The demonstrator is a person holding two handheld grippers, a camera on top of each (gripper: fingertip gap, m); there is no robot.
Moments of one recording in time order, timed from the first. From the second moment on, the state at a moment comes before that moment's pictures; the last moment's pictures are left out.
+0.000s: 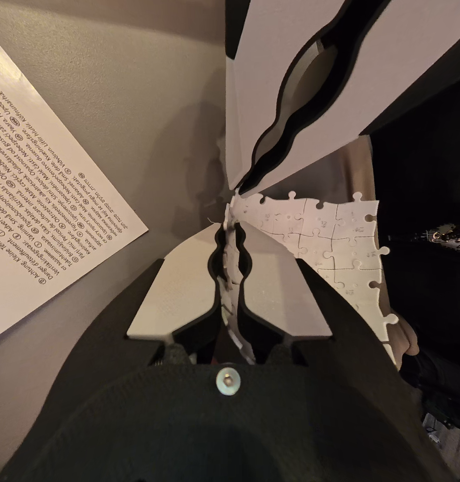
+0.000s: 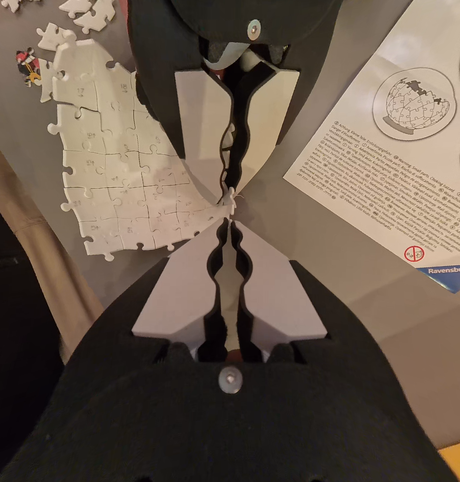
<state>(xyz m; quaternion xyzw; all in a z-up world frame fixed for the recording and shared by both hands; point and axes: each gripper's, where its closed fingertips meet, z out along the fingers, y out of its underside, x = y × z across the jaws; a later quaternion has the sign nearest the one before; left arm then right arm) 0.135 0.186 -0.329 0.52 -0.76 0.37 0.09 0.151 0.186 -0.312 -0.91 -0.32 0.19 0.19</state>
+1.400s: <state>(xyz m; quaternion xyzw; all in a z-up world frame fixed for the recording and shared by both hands) 0.131 0.194 -0.323 0.52 -0.75 0.40 0.07 0.146 0.191 -0.317 -0.90 -0.29 0.23 0.22</state>
